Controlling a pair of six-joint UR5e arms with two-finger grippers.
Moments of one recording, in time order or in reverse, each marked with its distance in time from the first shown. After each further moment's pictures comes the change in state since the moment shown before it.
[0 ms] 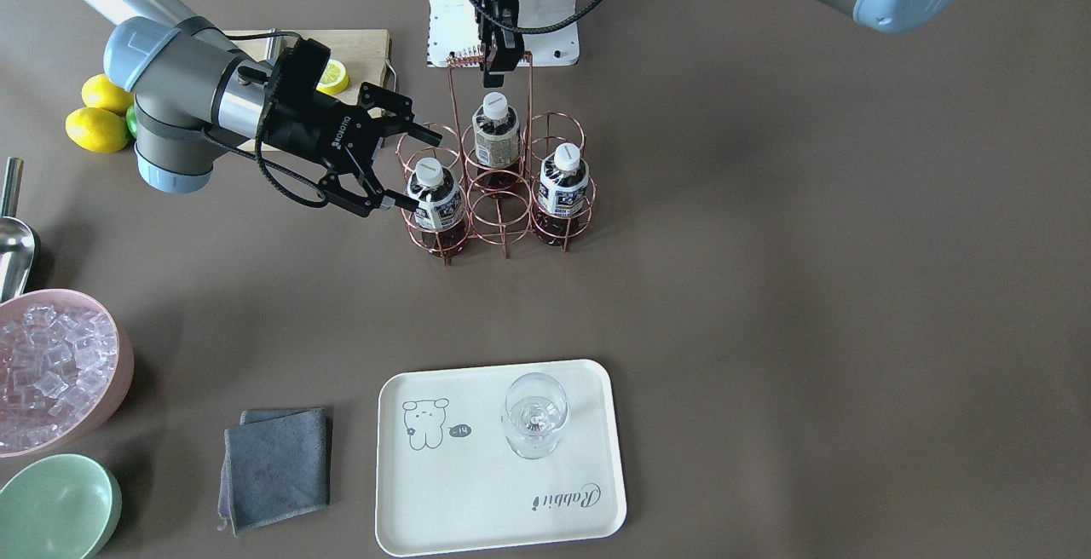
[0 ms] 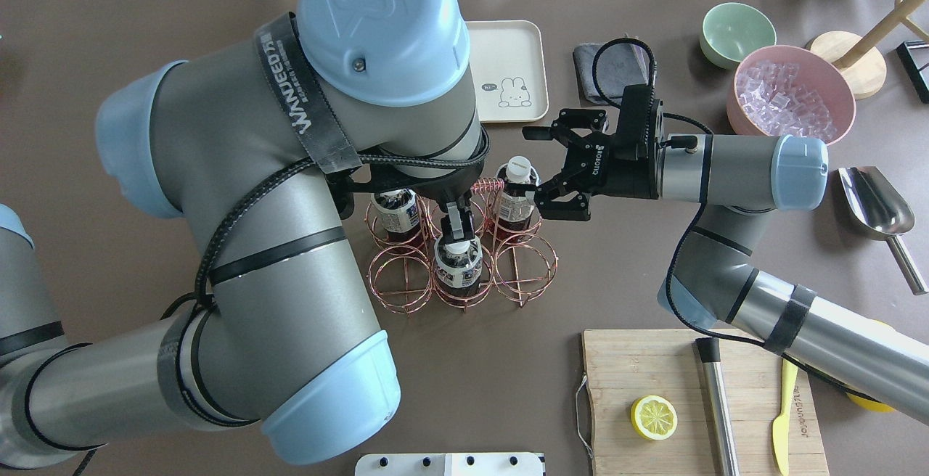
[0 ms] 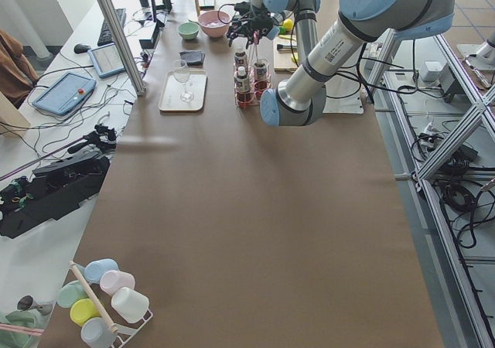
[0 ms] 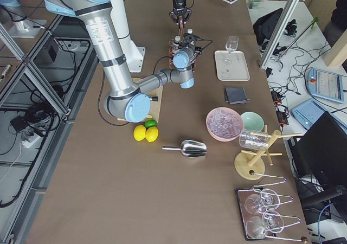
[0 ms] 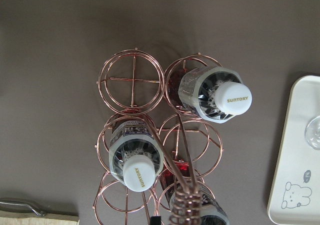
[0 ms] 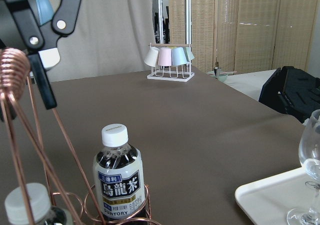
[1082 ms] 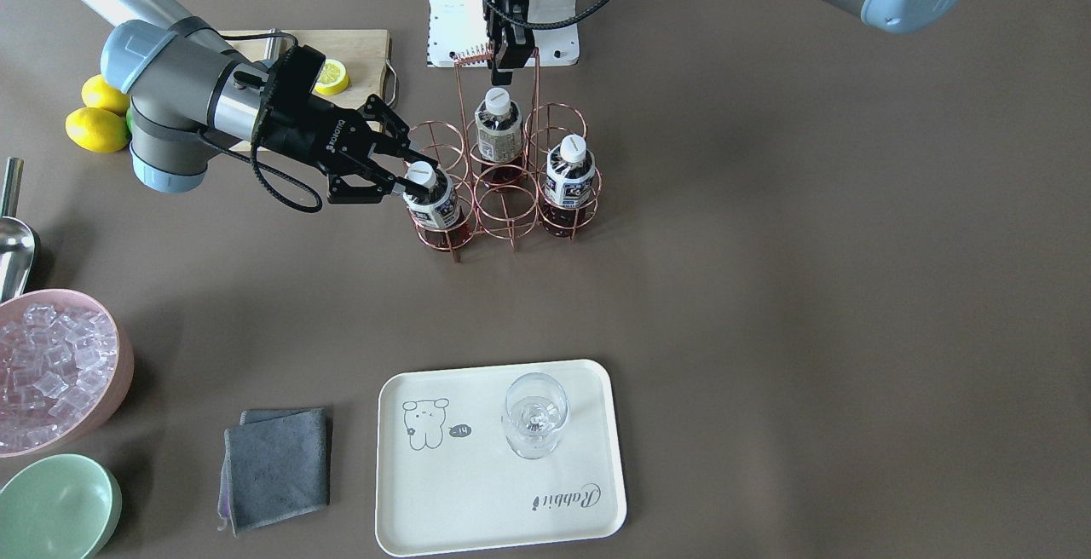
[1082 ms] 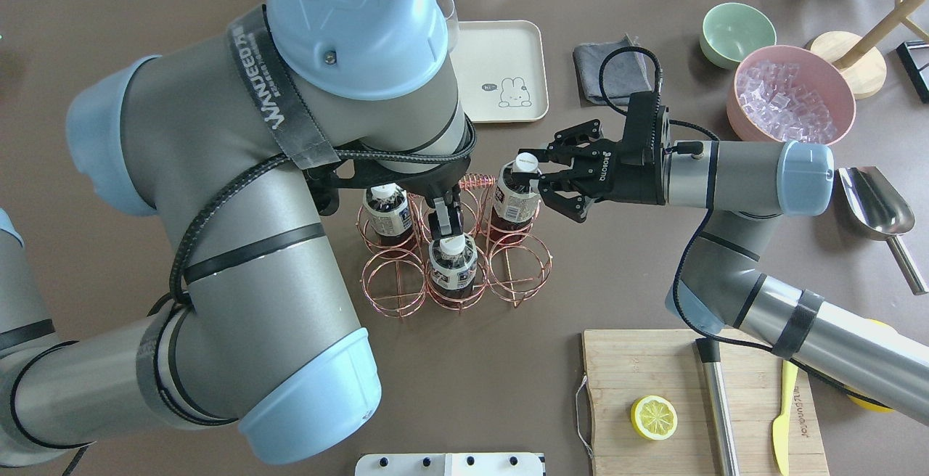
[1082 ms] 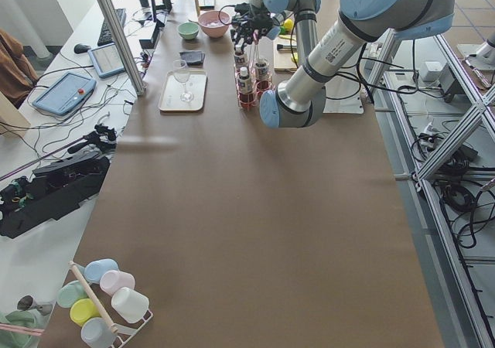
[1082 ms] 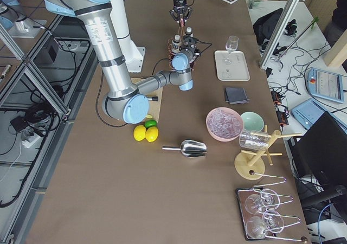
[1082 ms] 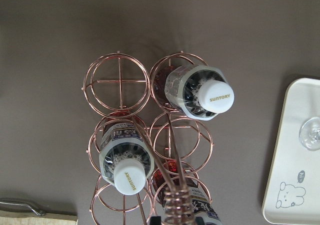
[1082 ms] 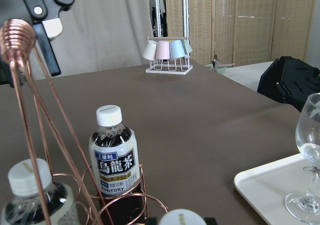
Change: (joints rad) left arm -0.012 0.015 -0.028 0.007 -0.002 0.003; right arm -0.004 -0.022 0.000 -0.001 0.002 0.014
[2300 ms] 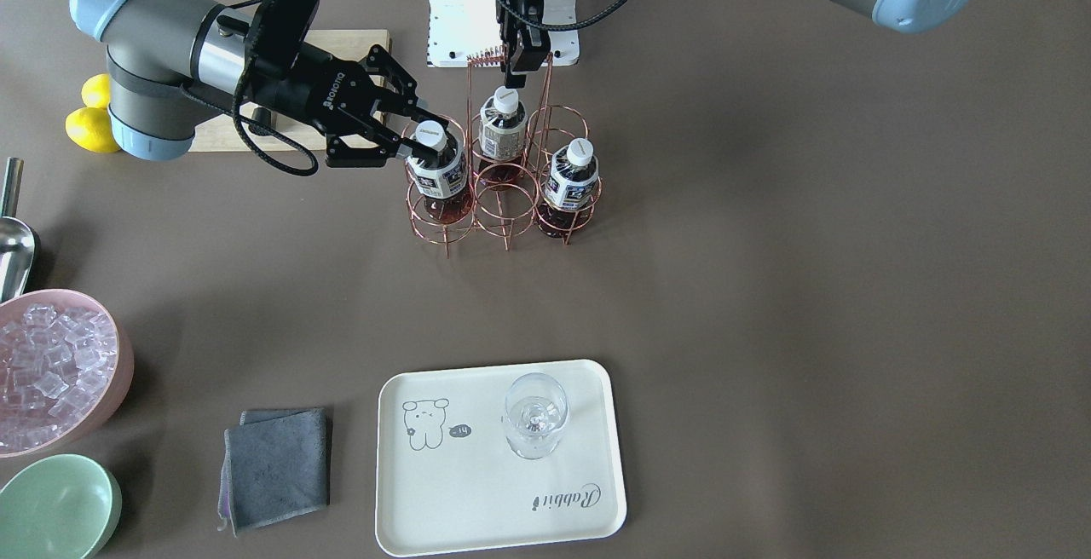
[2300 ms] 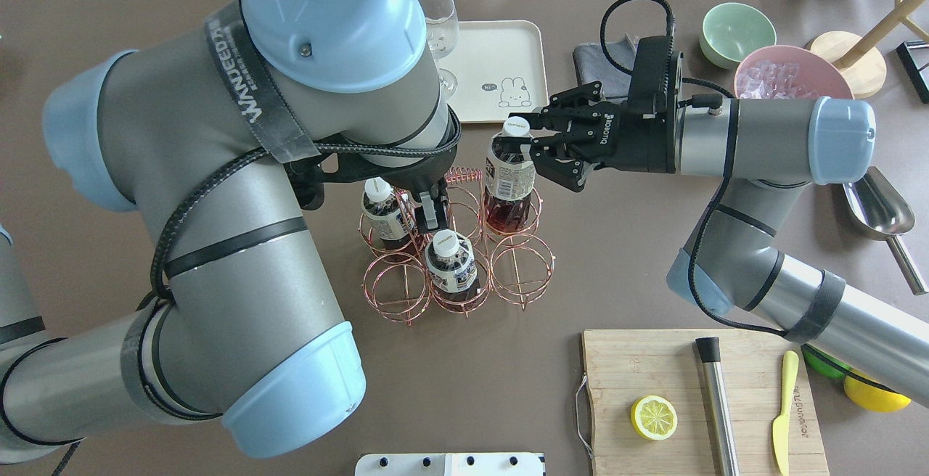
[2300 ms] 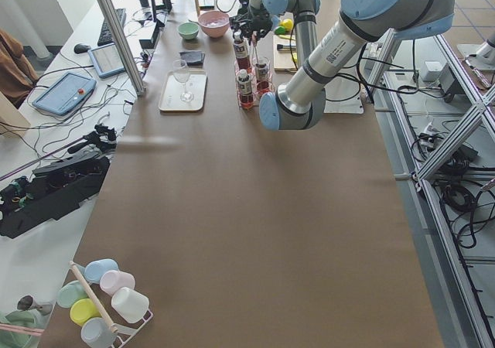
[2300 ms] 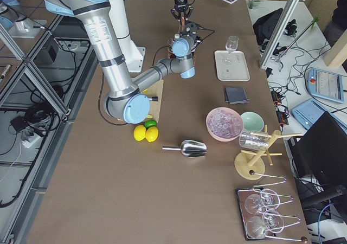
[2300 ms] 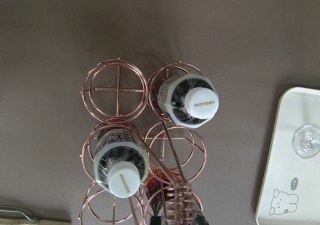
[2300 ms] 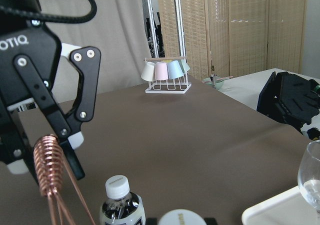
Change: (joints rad) left arm -0.015 0.019 -0.019 0.007 0.000 0.005; right arm 0.051 0.014 0.170 -0.157 0.039 0.097
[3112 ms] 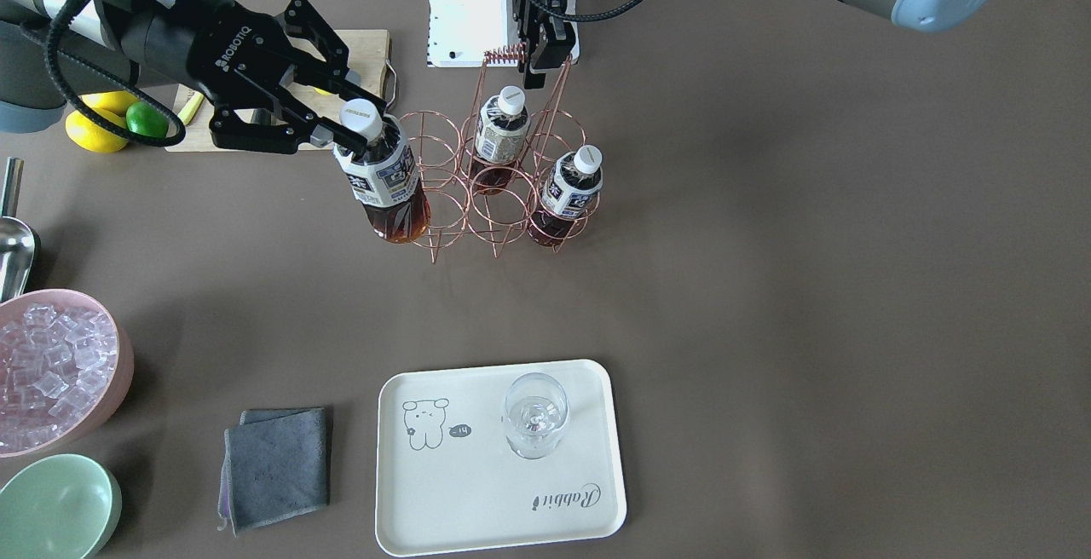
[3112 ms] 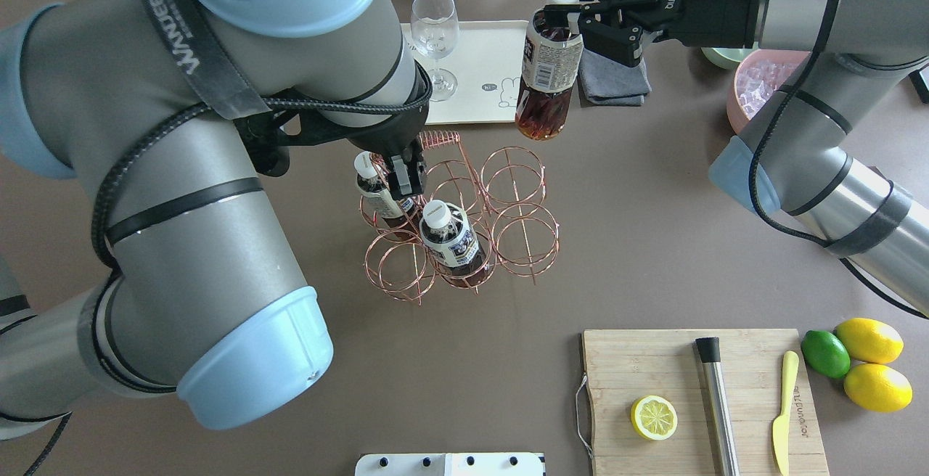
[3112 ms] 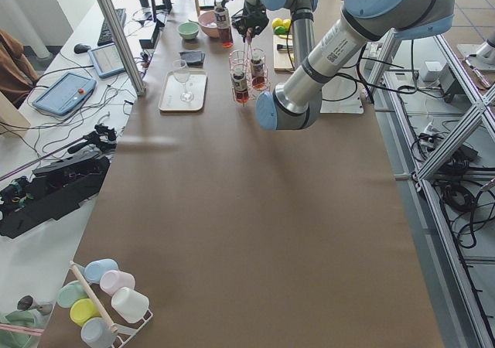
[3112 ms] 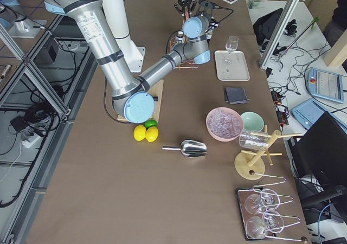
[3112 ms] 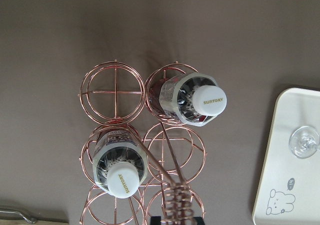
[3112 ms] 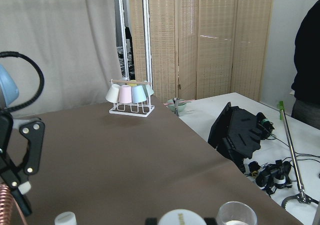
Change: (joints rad) left arm -0.055 -0.001 -0.034 0.032 -0.002 0.010; right arm 0.230 0.070 0.089 -0.161 0.124 0.031
